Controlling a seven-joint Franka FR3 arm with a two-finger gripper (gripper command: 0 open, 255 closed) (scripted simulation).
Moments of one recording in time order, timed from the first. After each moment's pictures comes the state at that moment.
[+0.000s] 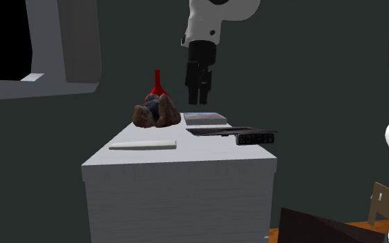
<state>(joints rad) 0.09 -0.29 -0.16 -2.10 0.04 1.85 -0.22</state>
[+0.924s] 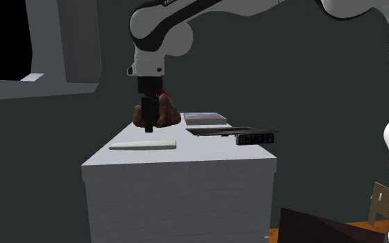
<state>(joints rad) 0.11 0.26 -0.16 -1.66 0.05 1.92 -0.56</state>
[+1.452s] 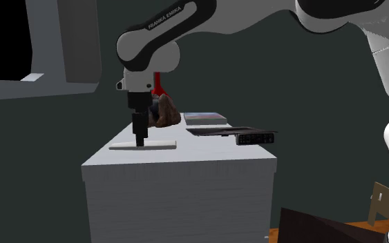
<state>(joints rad) 0.11 0.40 -0.14 -1.57 0.05 1.96 -0.61</state>
